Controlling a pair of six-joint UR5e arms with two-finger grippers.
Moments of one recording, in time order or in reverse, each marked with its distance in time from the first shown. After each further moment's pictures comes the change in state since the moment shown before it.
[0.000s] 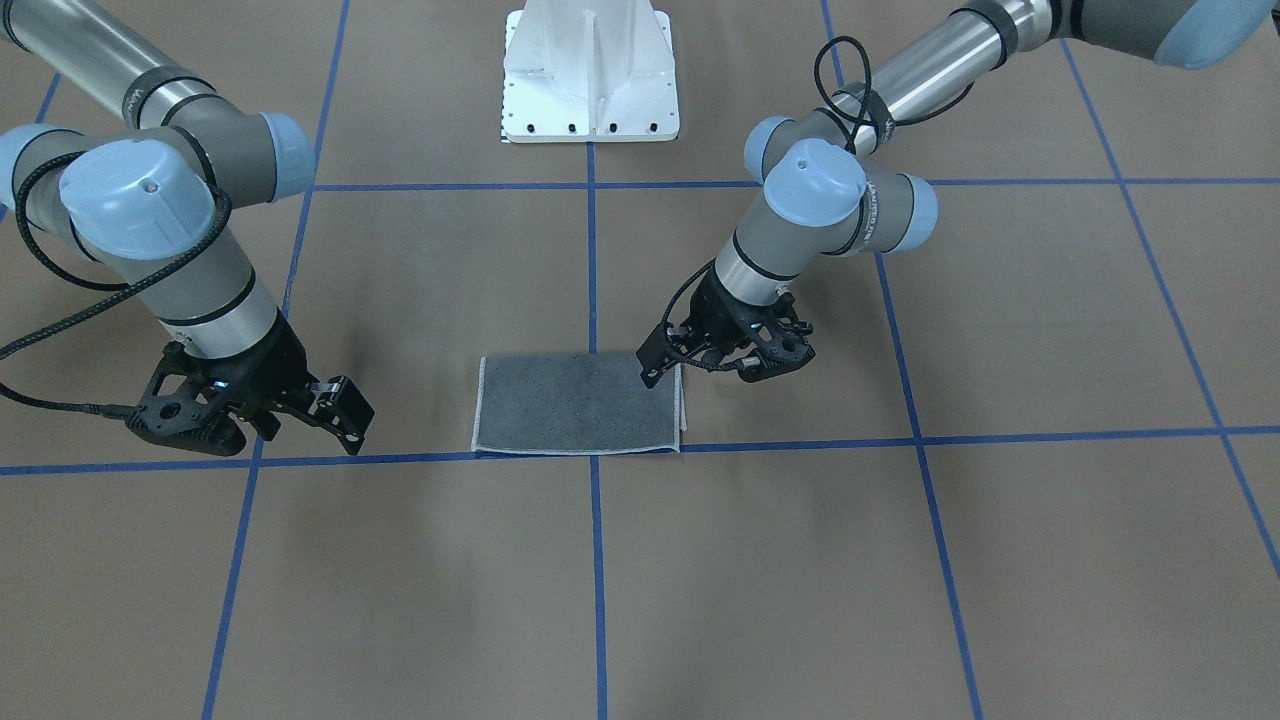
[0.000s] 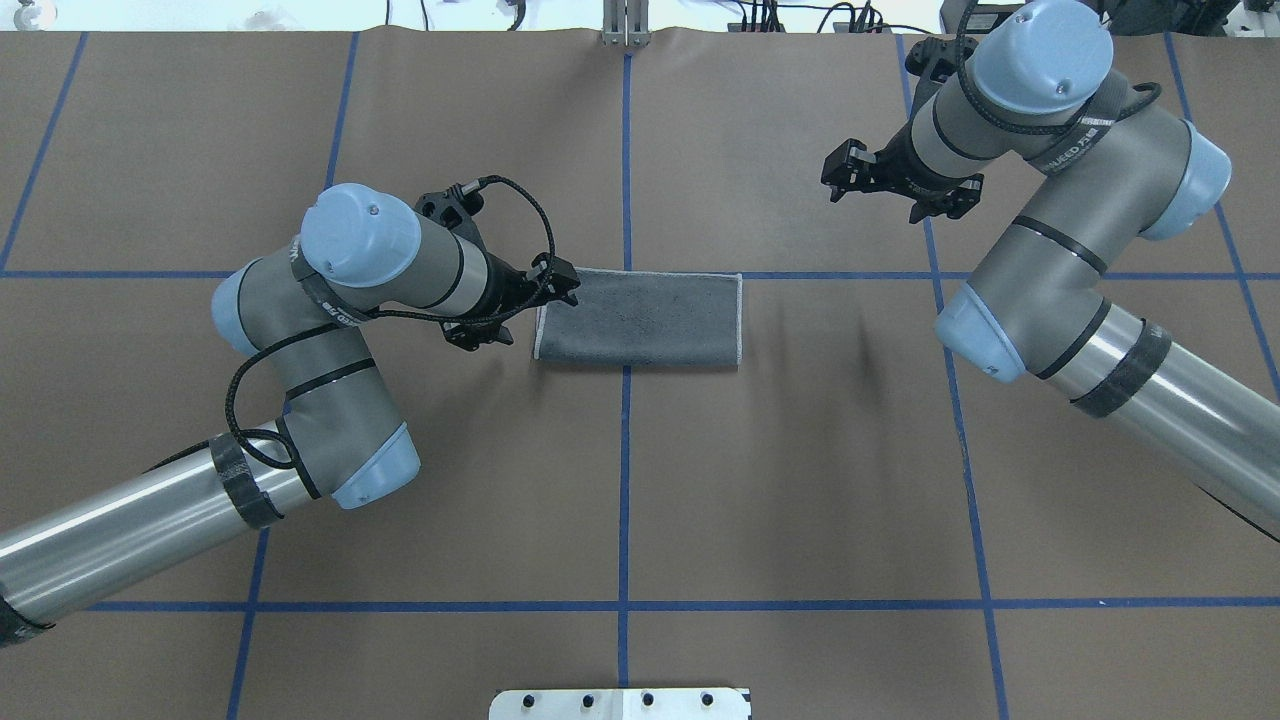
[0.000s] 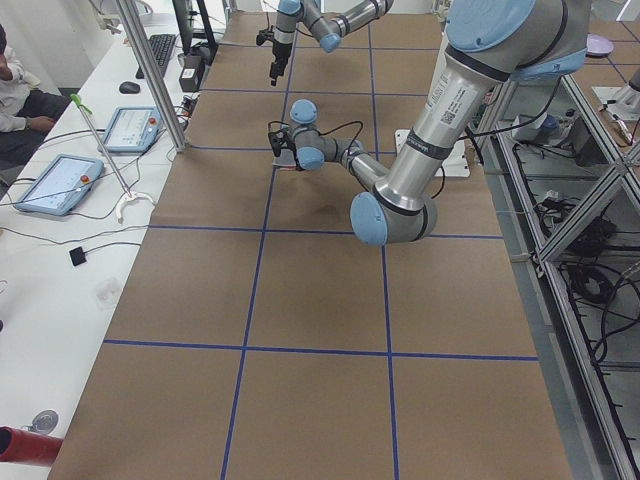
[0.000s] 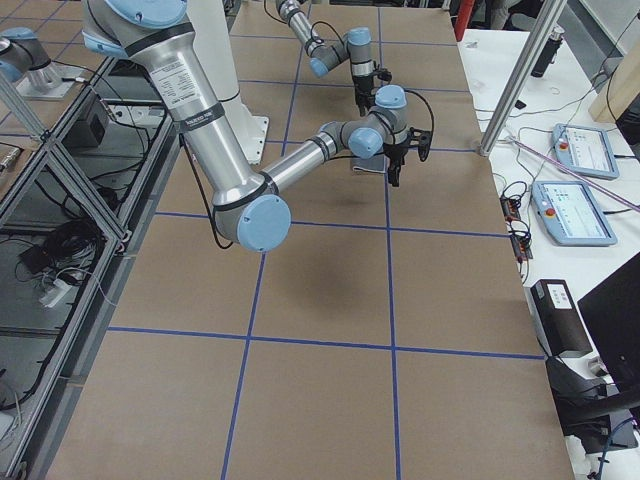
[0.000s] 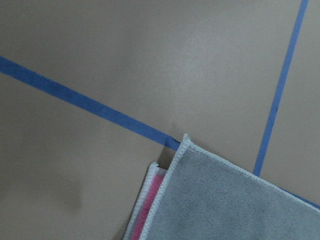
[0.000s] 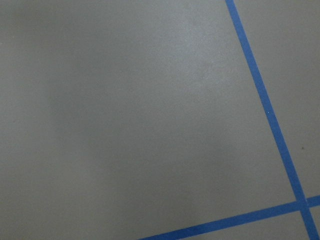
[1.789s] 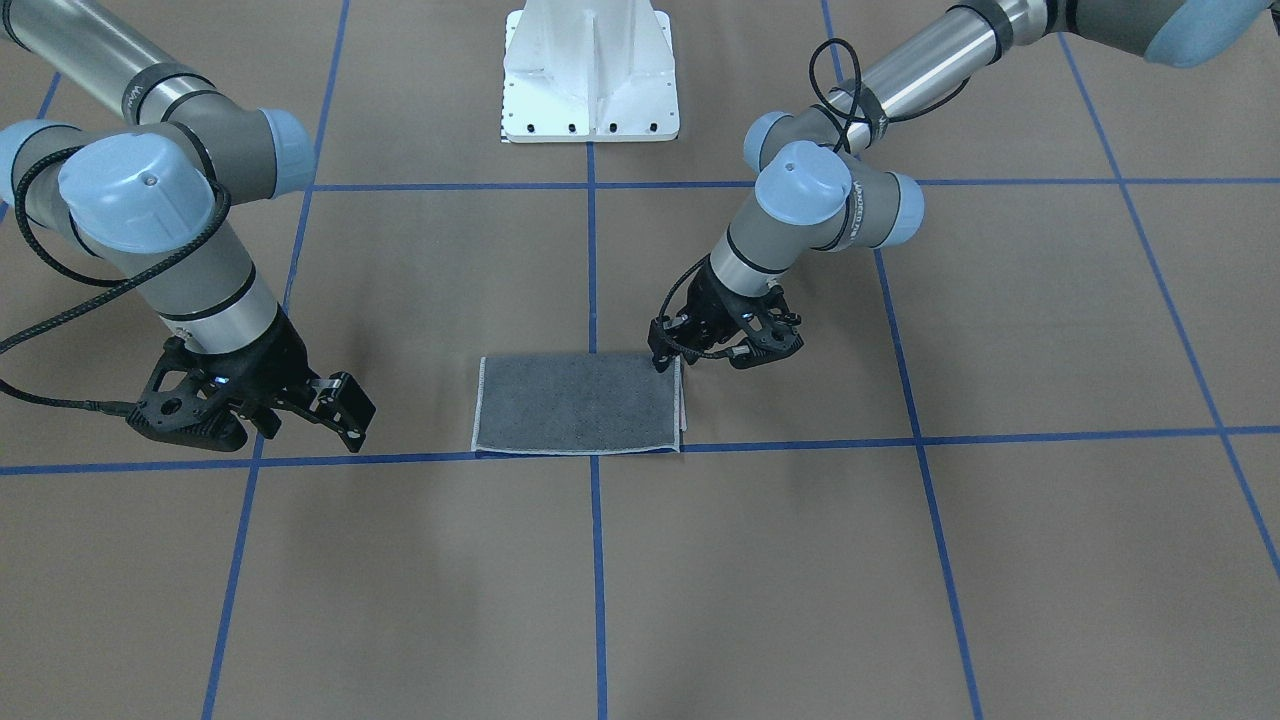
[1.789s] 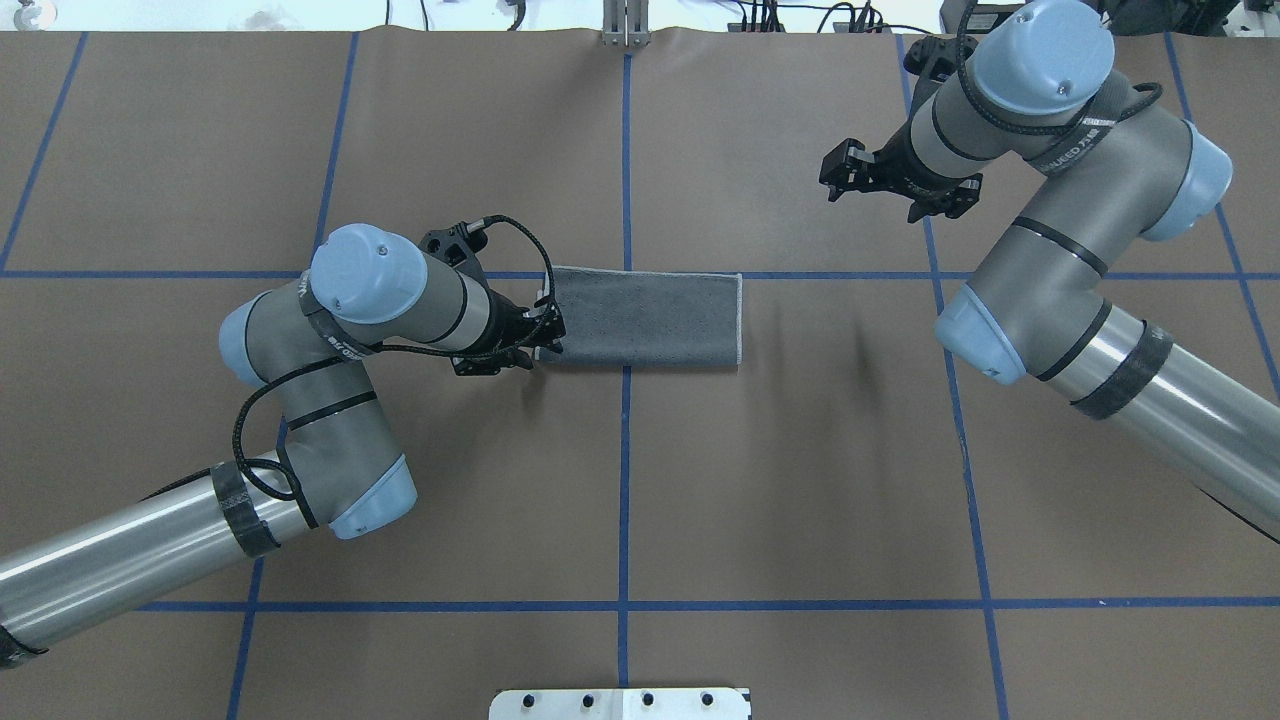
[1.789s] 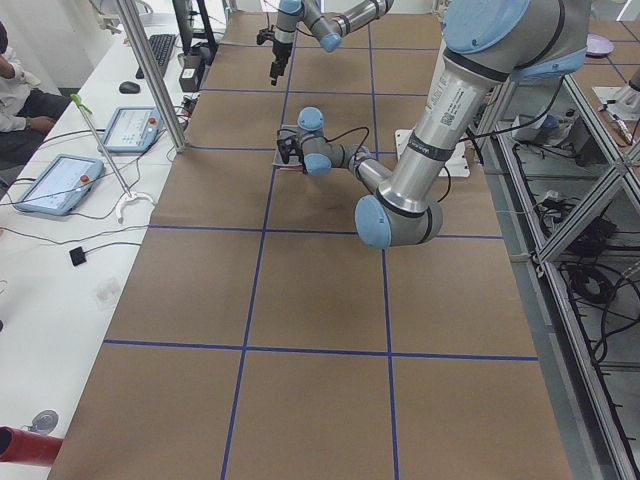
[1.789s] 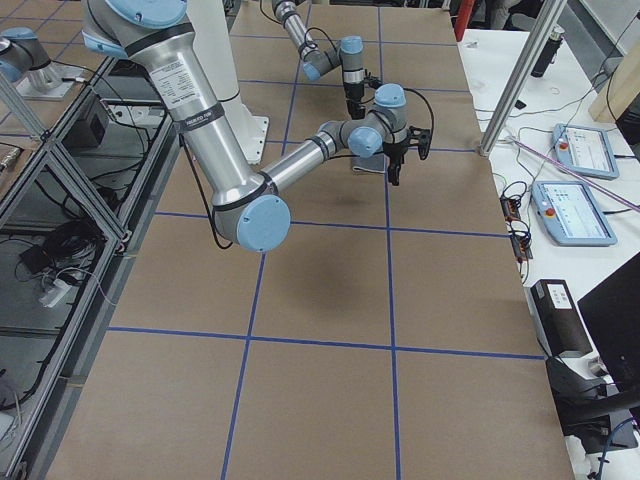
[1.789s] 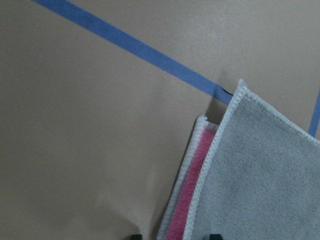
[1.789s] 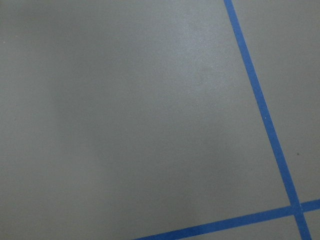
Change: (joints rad) left arm 0.033 0.024 0.002 -0.006 0.003 0.002; right arm -0.003 0.000 0.010 0.000 -0.004 0.003
